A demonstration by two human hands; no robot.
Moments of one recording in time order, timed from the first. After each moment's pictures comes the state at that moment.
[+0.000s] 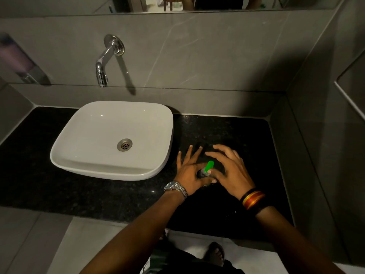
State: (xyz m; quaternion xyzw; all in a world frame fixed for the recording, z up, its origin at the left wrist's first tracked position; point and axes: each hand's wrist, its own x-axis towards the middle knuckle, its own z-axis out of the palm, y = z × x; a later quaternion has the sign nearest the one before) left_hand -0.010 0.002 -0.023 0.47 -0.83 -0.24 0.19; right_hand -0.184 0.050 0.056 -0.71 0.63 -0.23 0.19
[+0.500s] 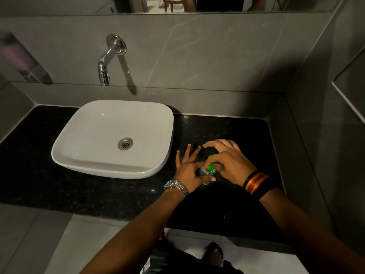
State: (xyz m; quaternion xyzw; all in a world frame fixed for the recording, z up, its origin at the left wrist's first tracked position) left_hand -0.009 0.002 -0.015 0.48 -0.83 -0.24 0.16; right_hand -0.184 0.032 0.099 -0.82 0.55 -0.07 0.15
